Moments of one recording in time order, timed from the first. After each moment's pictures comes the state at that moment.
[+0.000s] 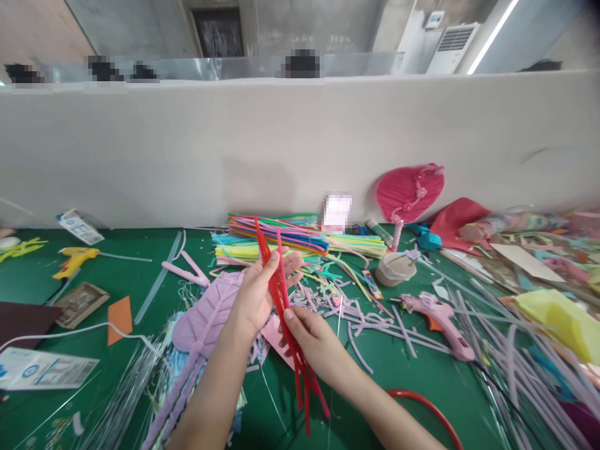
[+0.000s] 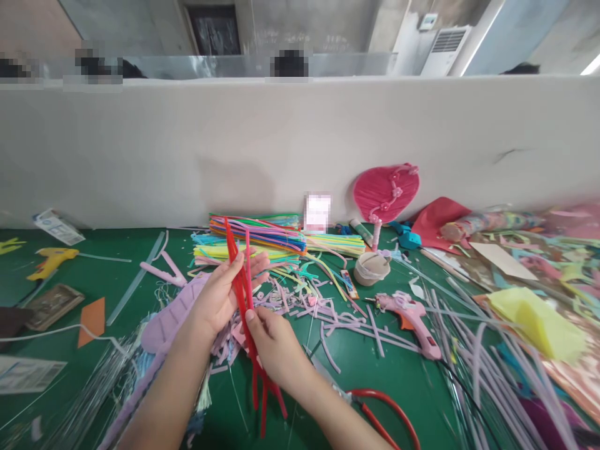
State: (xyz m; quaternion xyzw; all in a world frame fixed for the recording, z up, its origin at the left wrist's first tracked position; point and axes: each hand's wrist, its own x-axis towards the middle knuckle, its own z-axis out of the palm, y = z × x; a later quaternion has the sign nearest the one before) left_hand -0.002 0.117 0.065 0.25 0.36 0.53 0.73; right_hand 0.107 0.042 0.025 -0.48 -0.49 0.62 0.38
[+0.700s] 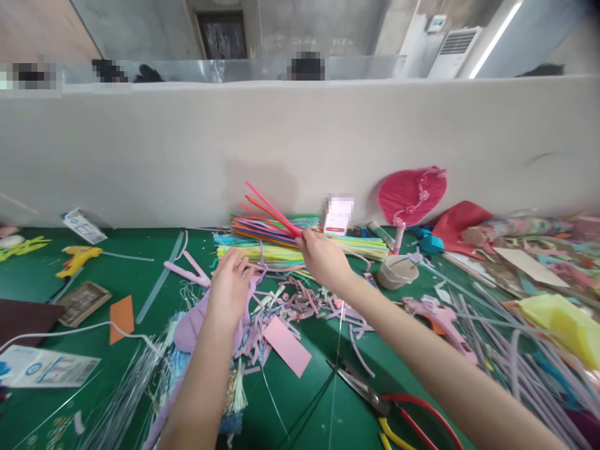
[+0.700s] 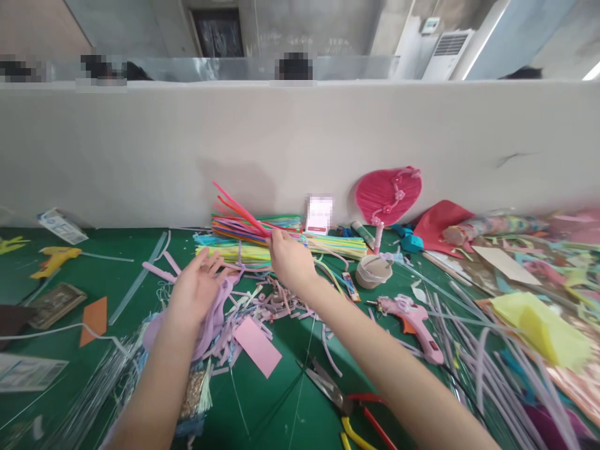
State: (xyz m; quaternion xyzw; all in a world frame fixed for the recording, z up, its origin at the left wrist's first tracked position) left_hand -0.041 0.144 0.054 0.11 0.46 0.64 0.60; right_hand 0.136 0.154 0.077 -0.64 -0.76 0.07 0.12
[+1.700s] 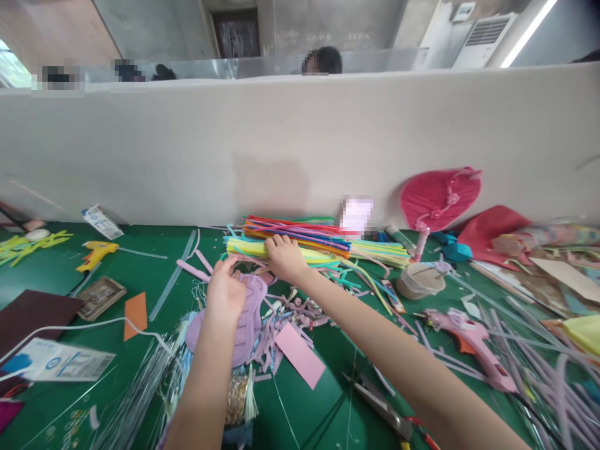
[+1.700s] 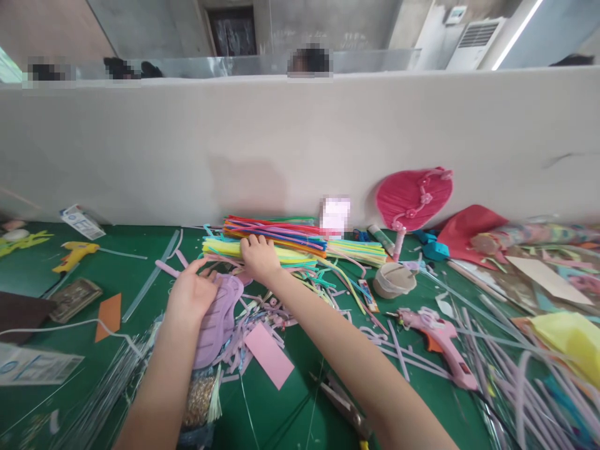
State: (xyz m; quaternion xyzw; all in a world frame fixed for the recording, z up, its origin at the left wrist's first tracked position) left_hand -0.074 0.160 0.039 0.06 0.51 0.66 0.55; right_hand 0.055 0.210 0.017 -0.51 -0.86 0.00 0.10
